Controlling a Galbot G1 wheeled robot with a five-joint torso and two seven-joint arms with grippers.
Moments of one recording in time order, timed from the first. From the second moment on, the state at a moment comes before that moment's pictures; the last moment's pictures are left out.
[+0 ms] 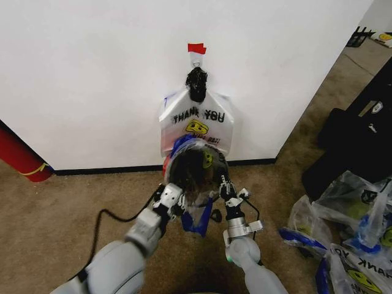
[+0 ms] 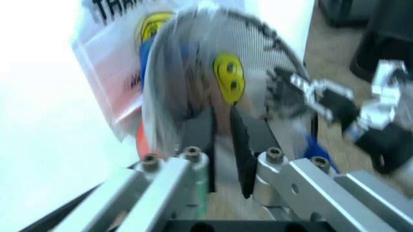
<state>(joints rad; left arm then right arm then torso) 1.32 -0.83 -0.12 -2.47 -0.36 0.54 -0.29 -1.14 1.45 0.19 1.50 1.08 0.46 -0.30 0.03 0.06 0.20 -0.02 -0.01</state>
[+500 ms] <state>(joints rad) 1.32 -0.87 -0.11 -2.45 -0.52 0.69 -0.27 -1.23 1.47 0.18 1.67 1.05 0.45 -0.18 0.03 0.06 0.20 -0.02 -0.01</state>
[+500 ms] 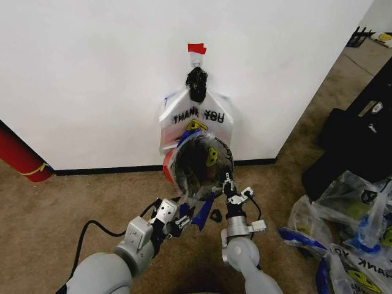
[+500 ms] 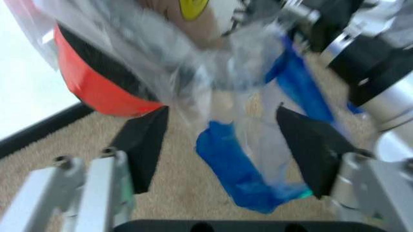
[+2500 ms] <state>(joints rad) 1.29 -0.85 -0.12 -2.12 -0.08 0.52 -0.30 -1.17 1.41 0.18 1.62 0.97 0.42 -0.18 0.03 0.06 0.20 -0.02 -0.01</state>
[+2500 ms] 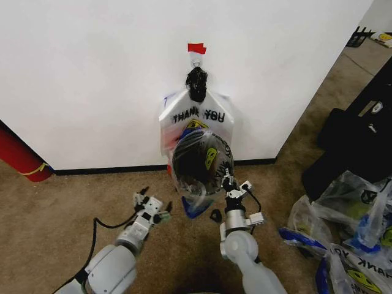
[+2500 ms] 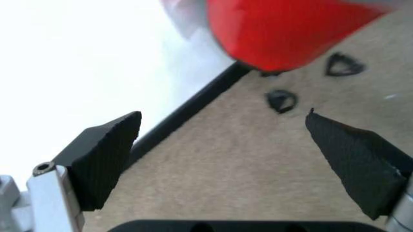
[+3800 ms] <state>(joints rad) 0.88 -0.84 -0.23 -1.79 -0.22 0.18 0.27 -1.19 1.32 0.27 1.46 0.98 0.41 -0.90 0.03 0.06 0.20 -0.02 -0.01</state>
